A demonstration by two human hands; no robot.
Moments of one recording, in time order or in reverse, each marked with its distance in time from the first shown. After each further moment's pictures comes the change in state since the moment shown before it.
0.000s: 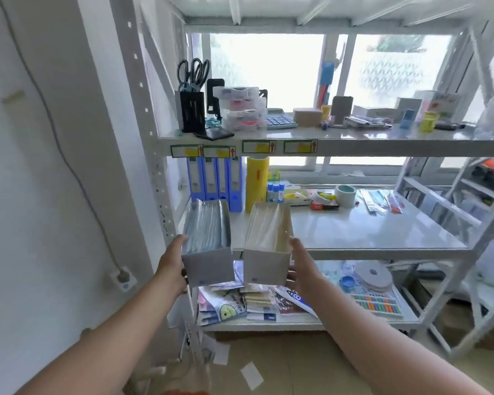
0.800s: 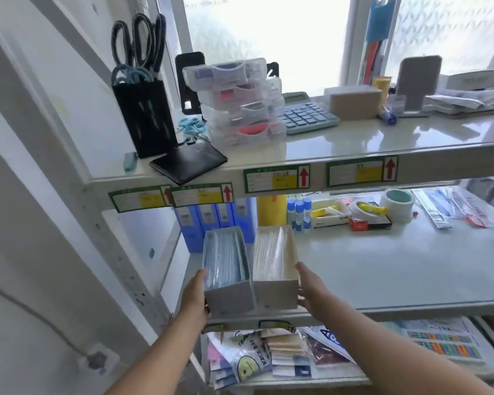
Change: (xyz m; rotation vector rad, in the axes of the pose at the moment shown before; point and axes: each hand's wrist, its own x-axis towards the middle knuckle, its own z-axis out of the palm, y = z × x) left_hand 0.265 0.011 0.112 0.142 0.037 -0.075; right_hand 0.297 -0.050 0.045 -0.085 0.035 0.121
